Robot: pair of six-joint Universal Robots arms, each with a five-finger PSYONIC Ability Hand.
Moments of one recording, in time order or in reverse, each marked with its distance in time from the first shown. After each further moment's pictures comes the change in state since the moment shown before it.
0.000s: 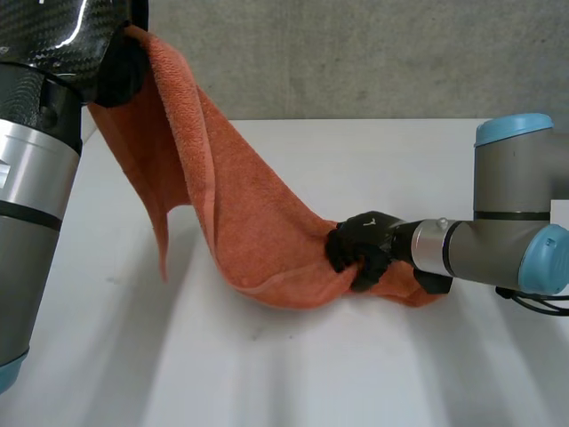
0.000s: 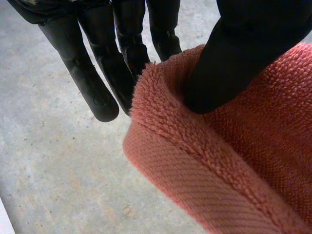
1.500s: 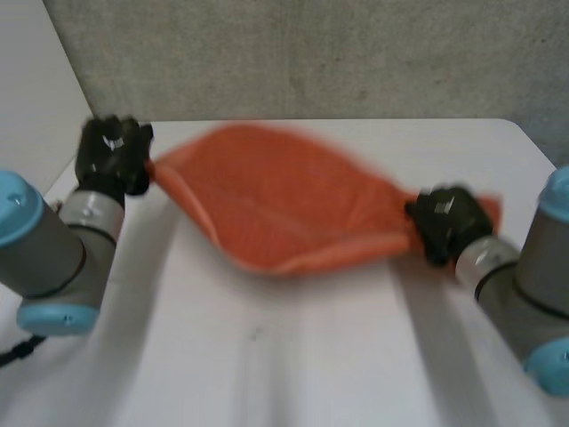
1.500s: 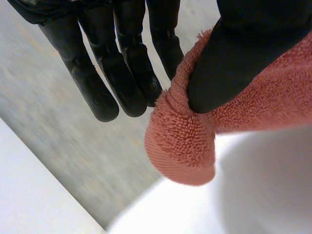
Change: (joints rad) left arm 0.199 -0.506 0.011 0.097 0.000 0.056; right arm 0.016 -0.459 0.642 -0.614 0.522 -0.020; left_hand 0.000 0.001 0.001 0.000 0.000; right_hand 0.295 0.383 0.411 0.419 0.413
